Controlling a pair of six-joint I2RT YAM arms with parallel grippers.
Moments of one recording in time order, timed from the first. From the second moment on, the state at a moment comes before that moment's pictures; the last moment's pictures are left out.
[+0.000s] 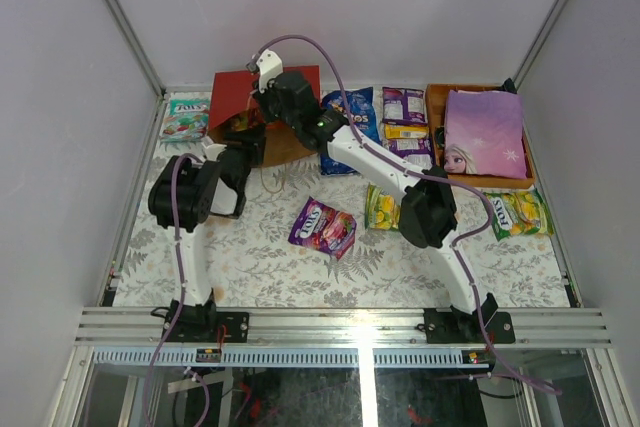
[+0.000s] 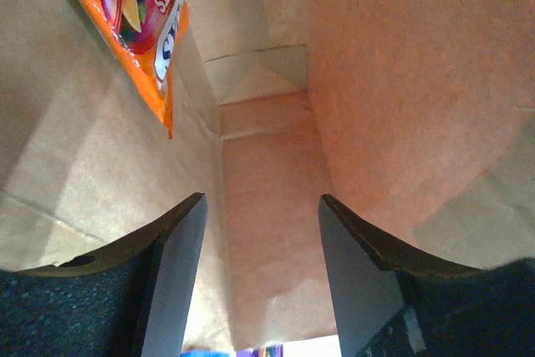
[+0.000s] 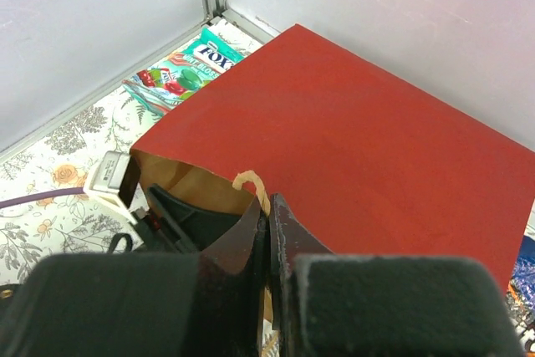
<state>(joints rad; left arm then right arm) -0.12 2.09 0.72 1.32 -0.07 -1.50 0.83 2.29 2.22 -0.11 0.09 -0.03</state>
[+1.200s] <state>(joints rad) -0.34 2.09 1.14 0.36 -0.63 -1.76 0.83 2.10 1.97 -0.03 0.09 0.01</state>
